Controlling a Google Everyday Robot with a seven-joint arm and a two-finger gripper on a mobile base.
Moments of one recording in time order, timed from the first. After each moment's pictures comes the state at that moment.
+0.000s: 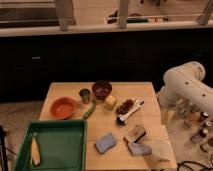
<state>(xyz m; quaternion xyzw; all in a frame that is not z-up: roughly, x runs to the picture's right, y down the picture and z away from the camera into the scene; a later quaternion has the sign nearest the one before) 0.284 0.106 0.684 -0.28 0.02 0.02 0.96</state>
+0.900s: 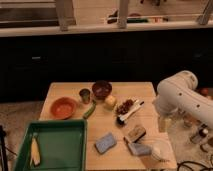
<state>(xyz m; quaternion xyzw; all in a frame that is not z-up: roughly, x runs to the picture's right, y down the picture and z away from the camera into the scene) 0.263 0.142 0.684 -0.29 0.03 -0.02 0.96</state>
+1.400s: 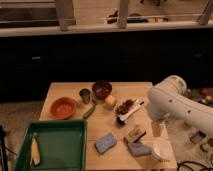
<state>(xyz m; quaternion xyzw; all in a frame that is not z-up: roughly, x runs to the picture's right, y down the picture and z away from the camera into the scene) 0.233 0.164 0.680 -0.29 0.02 -0.05 0.95</state>
